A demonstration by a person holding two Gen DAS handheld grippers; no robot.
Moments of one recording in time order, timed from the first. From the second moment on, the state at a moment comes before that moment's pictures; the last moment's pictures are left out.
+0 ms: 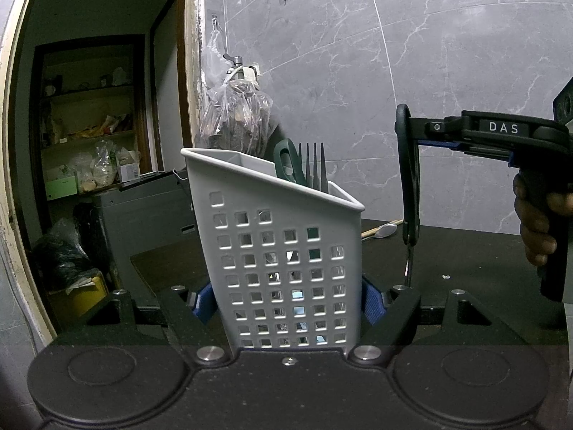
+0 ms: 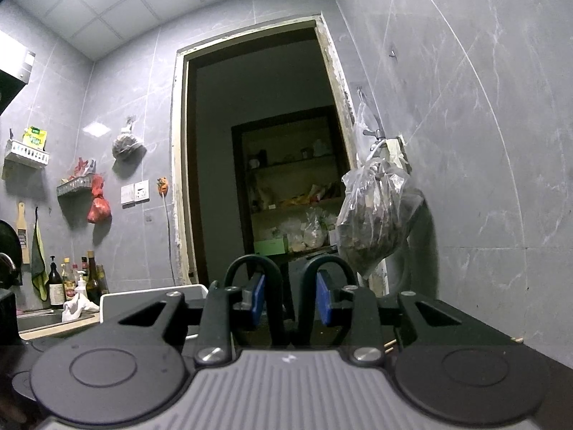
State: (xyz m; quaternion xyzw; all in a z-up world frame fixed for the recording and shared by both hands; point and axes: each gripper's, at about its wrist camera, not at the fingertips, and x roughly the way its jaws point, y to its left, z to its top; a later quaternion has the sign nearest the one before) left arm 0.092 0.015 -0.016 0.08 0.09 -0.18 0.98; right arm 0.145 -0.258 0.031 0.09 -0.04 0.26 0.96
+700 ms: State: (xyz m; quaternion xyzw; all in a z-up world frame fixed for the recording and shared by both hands) left arm 0.092 0.015 -0.016 0.08 0.09 -0.18 0.98; right arm 0.150 -0.257 0.027 0.08 -0.04 0.27 0.96
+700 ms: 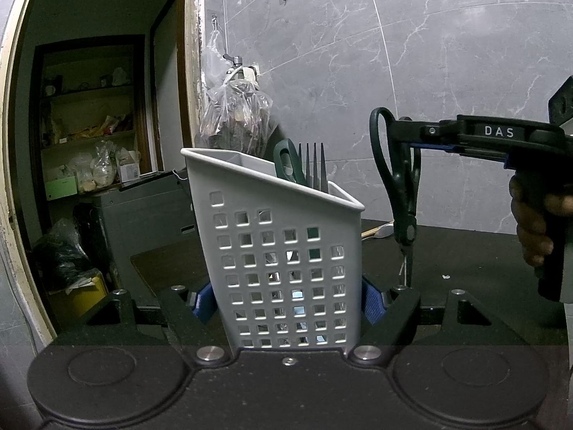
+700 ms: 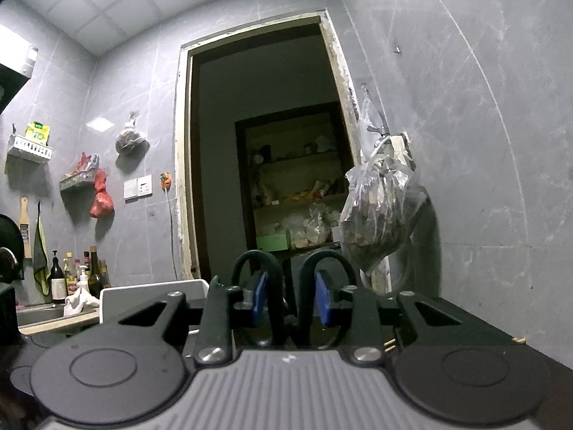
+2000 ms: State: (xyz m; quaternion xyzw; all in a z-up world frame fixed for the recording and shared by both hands) left arm 0.092 0.015 -0.017 0.08 0.09 -0.18 0.98; right arm 0.130 -0.243 0.073 0.02 -0.03 0.31 0.95
